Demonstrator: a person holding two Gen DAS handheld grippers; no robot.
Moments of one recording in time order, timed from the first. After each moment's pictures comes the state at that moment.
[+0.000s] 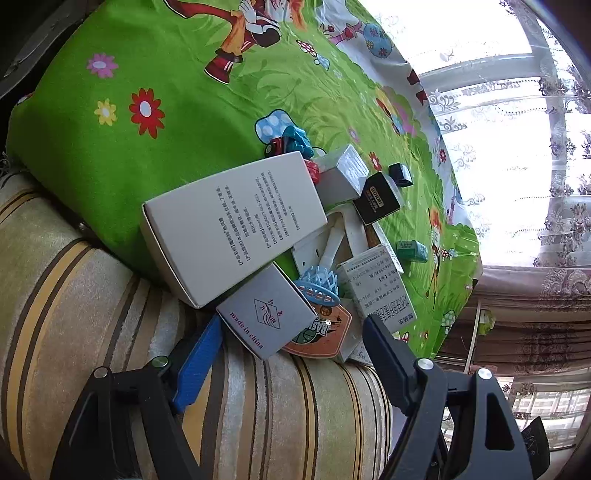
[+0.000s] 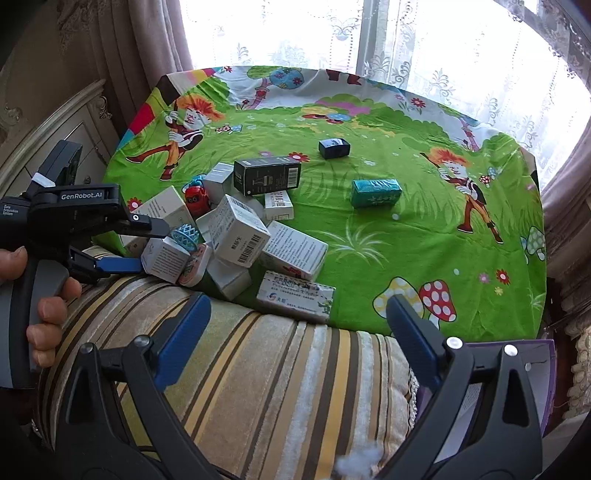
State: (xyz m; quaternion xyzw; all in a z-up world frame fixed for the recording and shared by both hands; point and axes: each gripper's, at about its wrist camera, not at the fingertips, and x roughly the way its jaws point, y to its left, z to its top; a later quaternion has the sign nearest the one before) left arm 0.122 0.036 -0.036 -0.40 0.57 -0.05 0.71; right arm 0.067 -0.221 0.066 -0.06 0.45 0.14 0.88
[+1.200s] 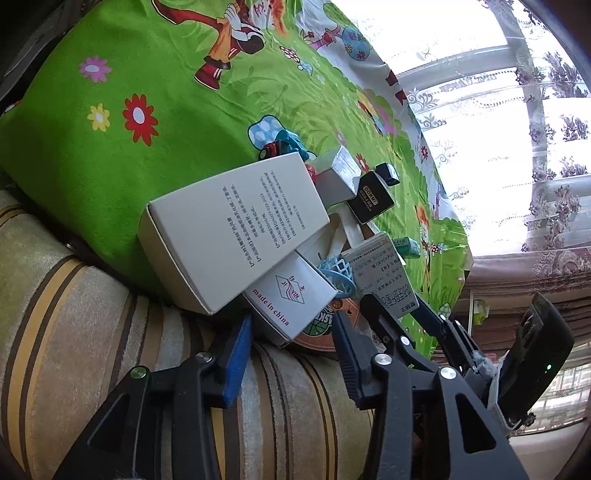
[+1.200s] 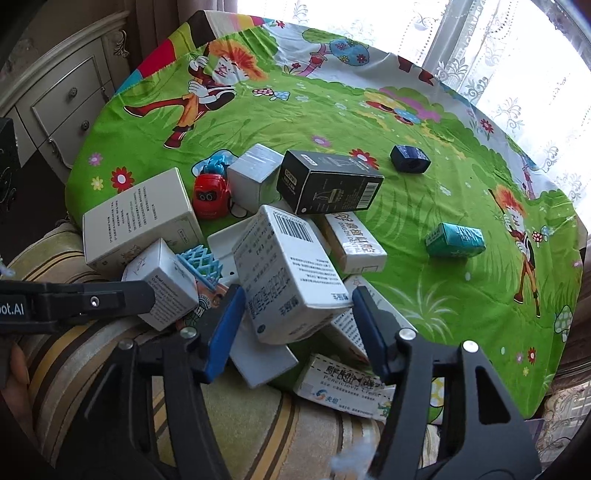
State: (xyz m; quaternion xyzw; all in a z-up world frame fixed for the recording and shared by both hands) left arm 0.115 0.043 -0.044 -0.40 0.54 -0.09 0.73; right arm 0.136 -0.140 0.014 -0.15 0.48 0.18 0.85
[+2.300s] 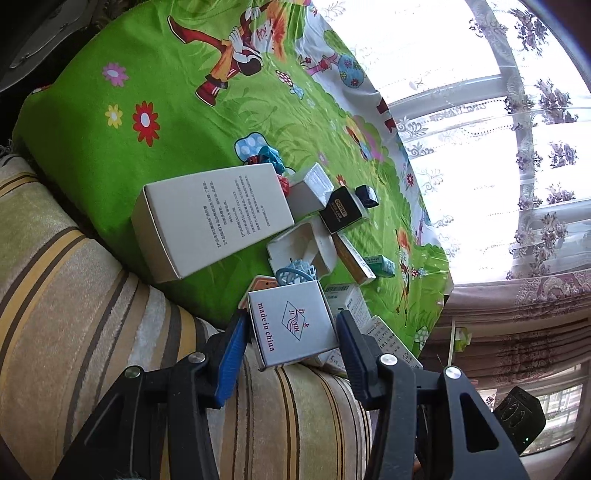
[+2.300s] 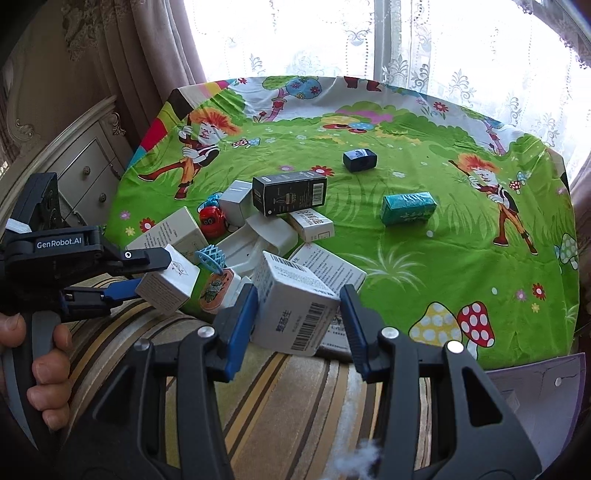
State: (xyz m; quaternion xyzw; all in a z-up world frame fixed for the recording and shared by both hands) left arm 0.094 0.030 -0.021 -0.44 0.50 -0.08 0.75; right arm 0.079 -0.225 0.055 -0.01 0.43 0.17 0.89
